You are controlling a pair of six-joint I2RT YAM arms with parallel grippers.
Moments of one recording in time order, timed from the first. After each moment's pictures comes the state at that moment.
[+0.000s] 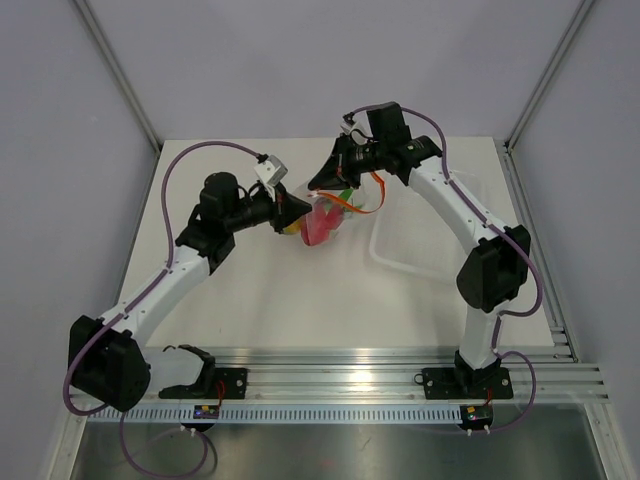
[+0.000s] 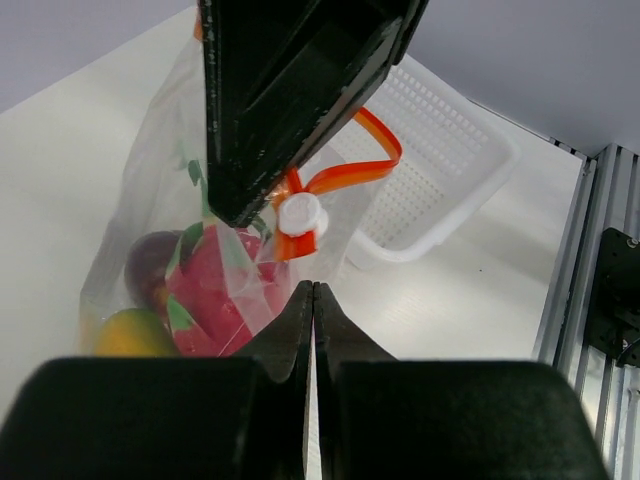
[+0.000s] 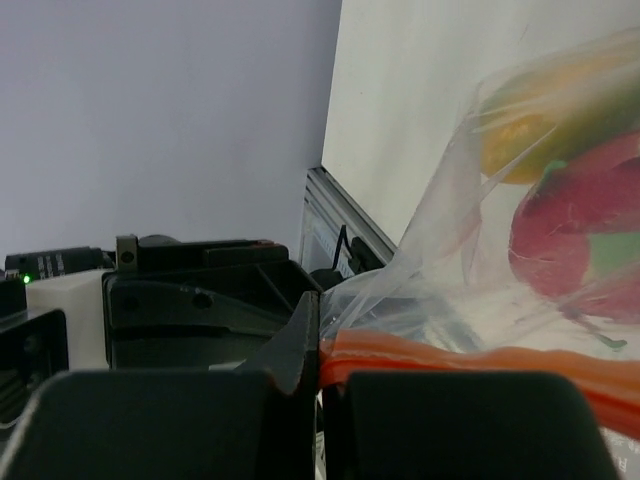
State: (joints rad) left arm -0.42 1.23 0.95 0.11 0.65 -0.08; right arm 0.48 1.92 1.92 -0.64 -0.79 0.84
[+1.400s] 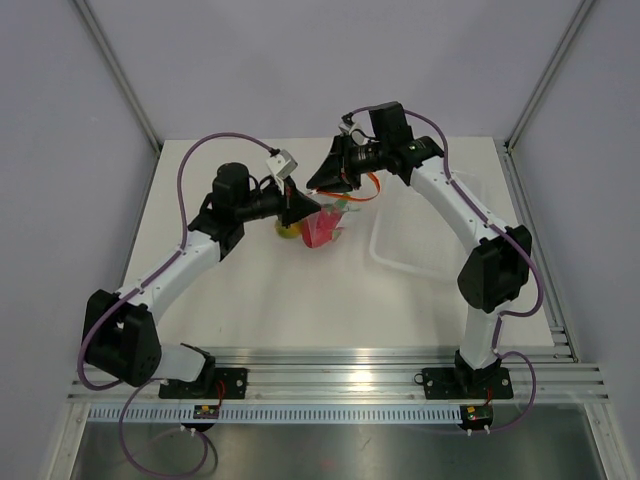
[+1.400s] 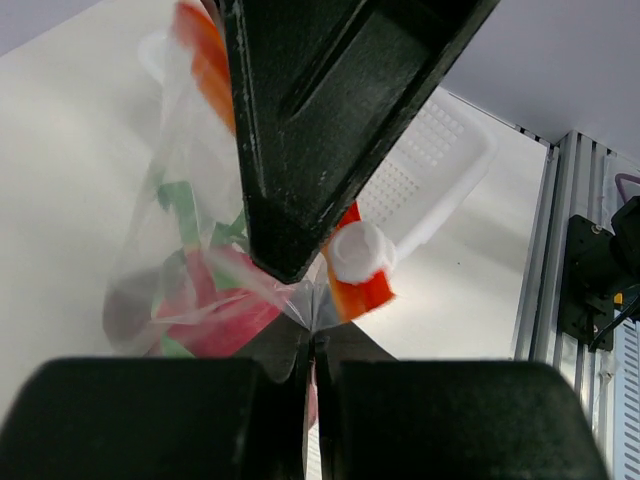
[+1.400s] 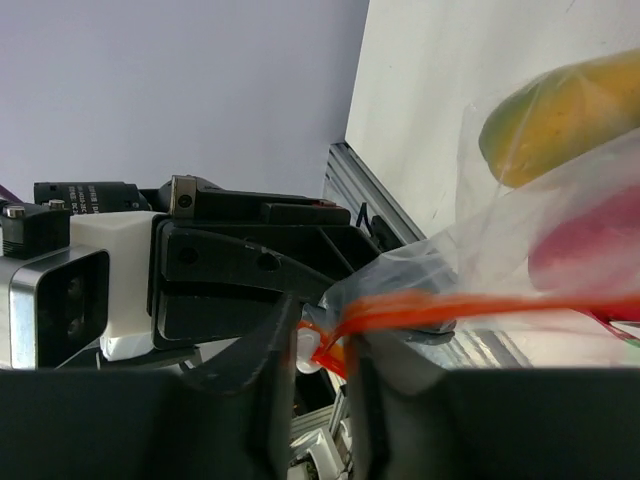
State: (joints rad) left arm -0.41 1.37 1.02 0.13 0.76 -0.10; right arm 0.47 1.90 1.89 -0.59 -0.90 0.87
